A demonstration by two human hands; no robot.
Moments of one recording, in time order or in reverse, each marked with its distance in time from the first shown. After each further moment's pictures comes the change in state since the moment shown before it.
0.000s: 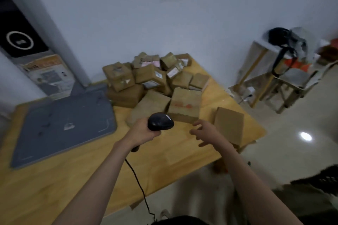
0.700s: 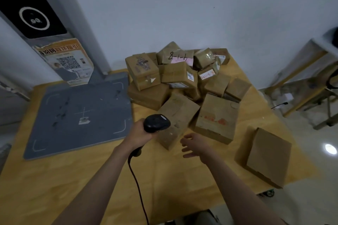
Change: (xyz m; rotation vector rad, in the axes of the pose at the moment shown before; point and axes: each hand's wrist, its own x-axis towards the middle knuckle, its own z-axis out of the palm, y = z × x) left_hand 0.103 -0.117 -0.068 -0.155 0.134 -0.251; right_hand 0.142 -0.079 0.121 0.193 -0.226 0.179
